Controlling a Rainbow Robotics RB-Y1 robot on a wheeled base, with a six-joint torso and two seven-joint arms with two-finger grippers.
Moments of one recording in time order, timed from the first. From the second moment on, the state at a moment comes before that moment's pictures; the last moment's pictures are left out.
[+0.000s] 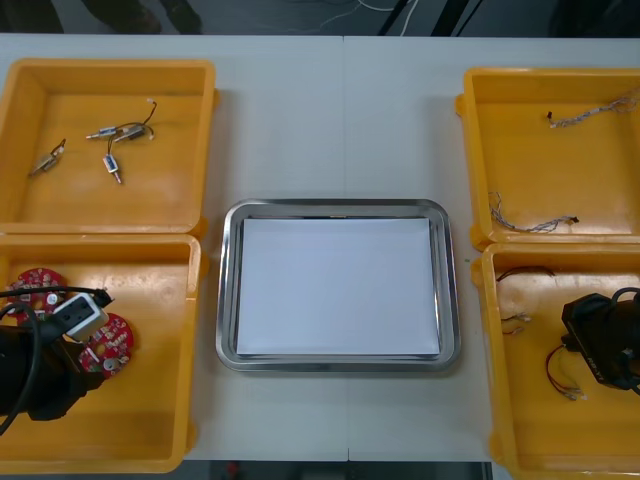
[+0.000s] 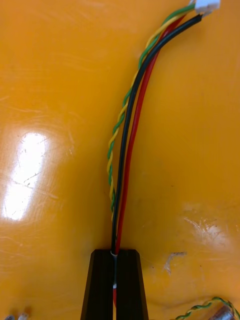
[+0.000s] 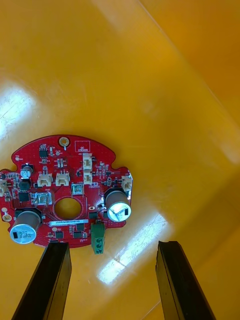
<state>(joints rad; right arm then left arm) 0.04 -0.36 -0.31 -1.94 -0.48 1.57 0.55 0.35 1.14 -0.06 -2.23 0.97 1.02 -1.86</state>
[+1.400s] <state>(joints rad) 0.04 -0.79 -0.41 -2.32 -0.97 1.84 0.57 0.28 1.15 -0.20 -2.11 0.93 0.92 -1.86</state>
